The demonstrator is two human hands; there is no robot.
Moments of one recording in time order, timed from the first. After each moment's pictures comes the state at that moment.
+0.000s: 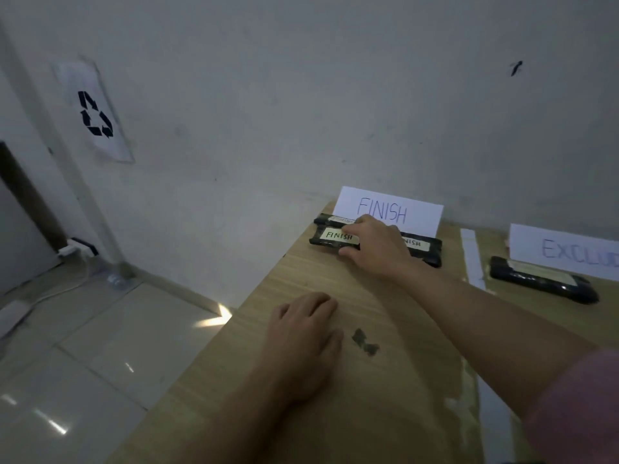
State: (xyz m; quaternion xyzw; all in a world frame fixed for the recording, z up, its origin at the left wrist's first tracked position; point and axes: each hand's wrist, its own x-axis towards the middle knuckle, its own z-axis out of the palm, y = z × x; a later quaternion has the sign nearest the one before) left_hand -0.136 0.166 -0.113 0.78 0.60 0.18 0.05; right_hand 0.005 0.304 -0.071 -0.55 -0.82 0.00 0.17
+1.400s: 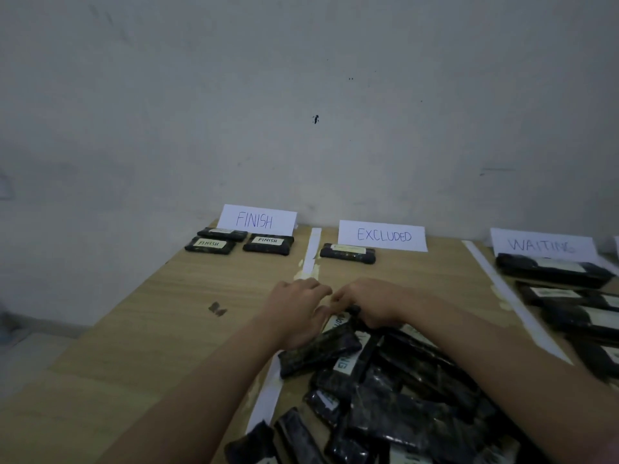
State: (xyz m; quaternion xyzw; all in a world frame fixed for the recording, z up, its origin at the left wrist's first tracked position) left_hand 0.050 0.105 -0.051 0.89 0.44 0.08 -0.01; right_hand 0.226 0.128 -0.052 -0.48 -0.87 0.07 -0.07
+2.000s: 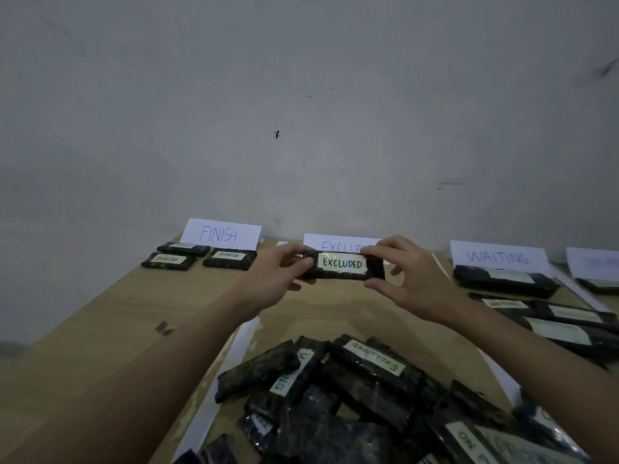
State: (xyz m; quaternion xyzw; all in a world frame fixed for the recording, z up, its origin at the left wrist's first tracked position) left_hand 0.105 0.121 -0.004 0.70 0.40 0.38 0.45; right_hand 0.333 0.080 -0.010 -0.51 -0.78 -0.02 0.36
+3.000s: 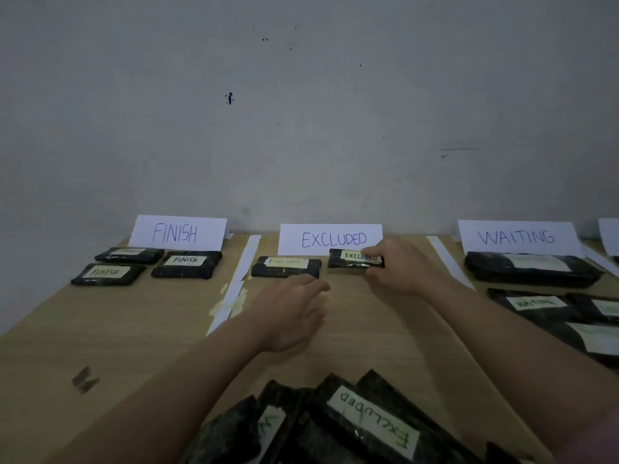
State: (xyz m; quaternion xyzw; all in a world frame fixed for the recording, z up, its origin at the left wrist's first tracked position) left_hand 0.165 0.188 -0.058 0.92 0.38 0.08 0.06; right_hand 0.387 0.207 -0.065 -0.69 -0.70 0.01 0.16
